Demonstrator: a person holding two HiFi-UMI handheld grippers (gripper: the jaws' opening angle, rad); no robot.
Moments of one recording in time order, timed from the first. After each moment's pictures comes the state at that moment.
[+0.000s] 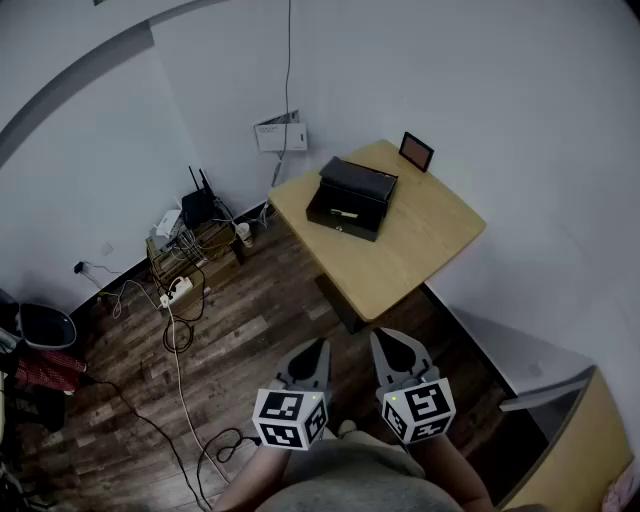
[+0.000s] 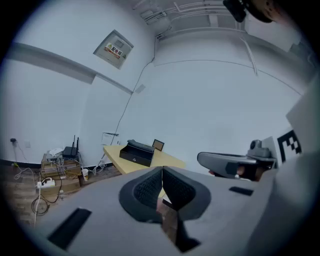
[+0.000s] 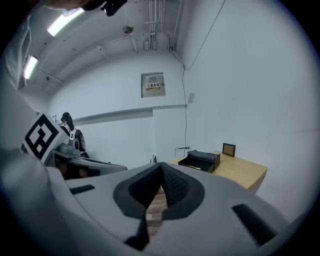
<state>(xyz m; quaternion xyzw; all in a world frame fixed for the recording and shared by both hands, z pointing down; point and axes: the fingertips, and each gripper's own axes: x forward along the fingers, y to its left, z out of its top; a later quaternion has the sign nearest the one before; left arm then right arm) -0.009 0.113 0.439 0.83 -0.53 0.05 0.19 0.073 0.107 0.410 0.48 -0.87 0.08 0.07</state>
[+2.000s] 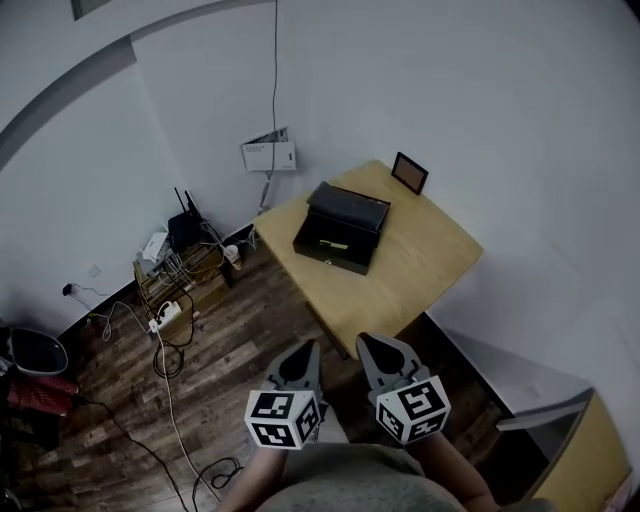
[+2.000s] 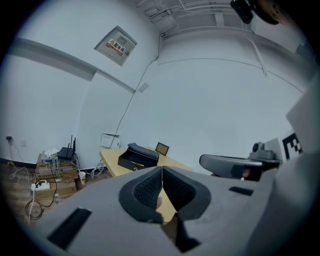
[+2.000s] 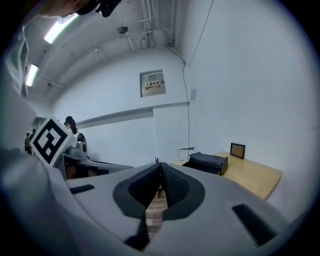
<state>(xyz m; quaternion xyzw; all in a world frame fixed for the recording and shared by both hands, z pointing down) -0.008 0.014 0.443 0.82 -0.54 0.04 0.21 0.069 0.015 0.413 0.44 -0.89 0.09 0.06</state>
